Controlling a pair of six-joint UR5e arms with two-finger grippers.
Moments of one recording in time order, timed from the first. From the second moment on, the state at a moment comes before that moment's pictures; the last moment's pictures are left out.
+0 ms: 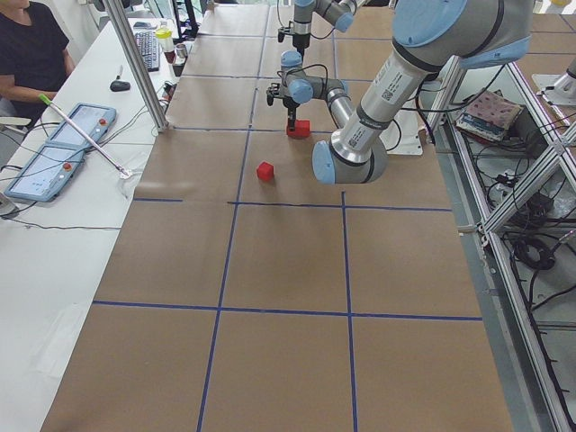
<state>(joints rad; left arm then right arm) -0.46 -2.45 -1.41 -1.64 -1.91 -1.25 0.62 -1.31 2.06 -1.53 1.97 1.24</state>
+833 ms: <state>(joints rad) -0.46 -2.44 -1.41 -1.68 -1.90 -1.25 0.61 -1.31 2.06 -1.53 1.97 1.24</state>
